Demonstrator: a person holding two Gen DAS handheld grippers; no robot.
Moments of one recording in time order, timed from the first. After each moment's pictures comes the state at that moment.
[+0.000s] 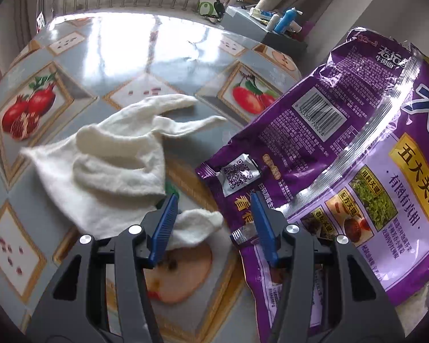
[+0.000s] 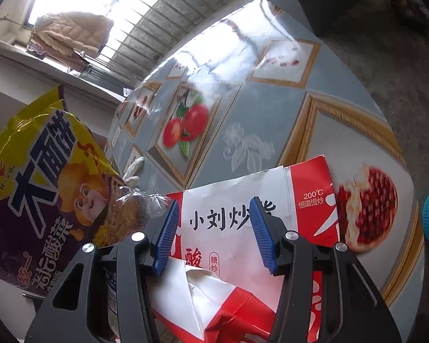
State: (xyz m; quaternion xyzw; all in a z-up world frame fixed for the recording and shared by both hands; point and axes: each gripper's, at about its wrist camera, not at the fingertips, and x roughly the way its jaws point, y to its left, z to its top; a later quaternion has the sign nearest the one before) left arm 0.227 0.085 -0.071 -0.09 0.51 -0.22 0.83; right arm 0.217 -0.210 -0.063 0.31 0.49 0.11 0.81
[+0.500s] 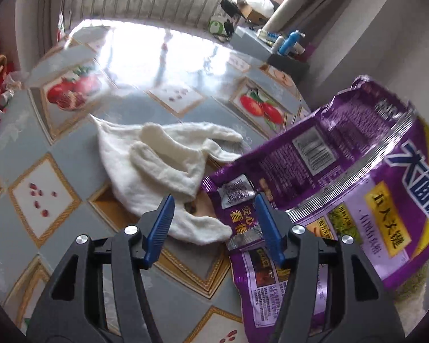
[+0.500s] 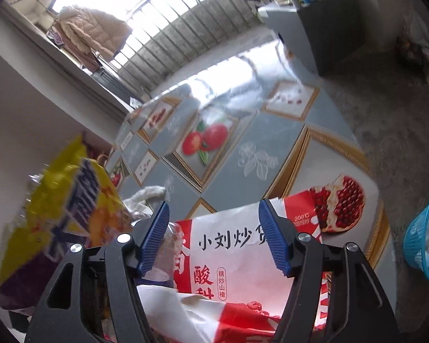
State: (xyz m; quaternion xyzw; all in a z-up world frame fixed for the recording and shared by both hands) left arm 0.169 0.123 -0.044 -0.12 0.46 -0.19 0.86; right arm 0.173 -0.214 -0.009 0.25 0.42 0.10 0.87
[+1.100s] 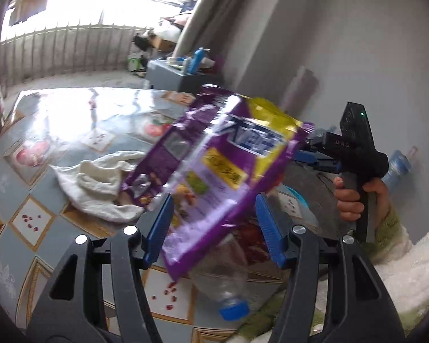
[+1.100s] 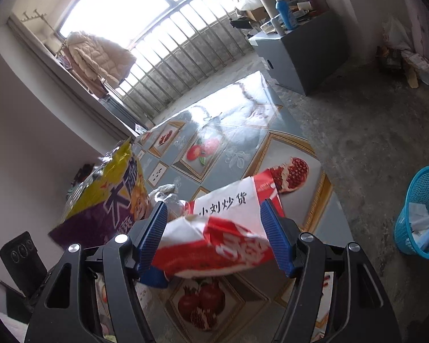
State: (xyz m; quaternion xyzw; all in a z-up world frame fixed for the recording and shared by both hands) left arm 0.067 0.103 0.031 -0.04 0.35 -0.38 0.85; right arm 0.066 -0.250 0.016 0.28 0.36 0.08 0.89
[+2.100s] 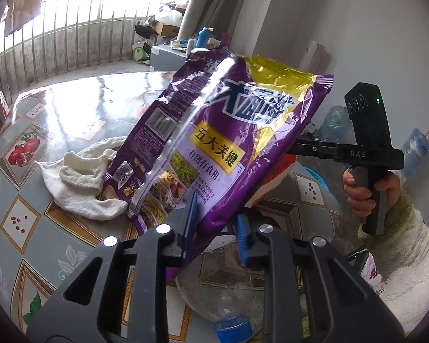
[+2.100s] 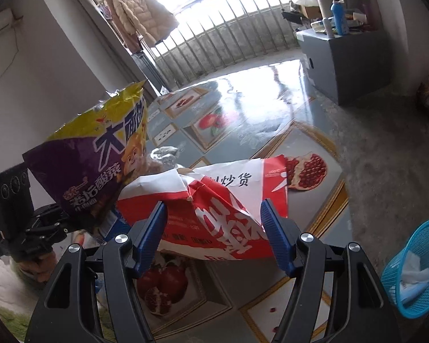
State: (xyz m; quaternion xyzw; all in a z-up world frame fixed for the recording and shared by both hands) left arm 0.076 0.048 -0.001 0.01 0.38 -0.35 0.86; right arm 0.084 -0.240 -0.020 0.16 0.37 0.18 0.90
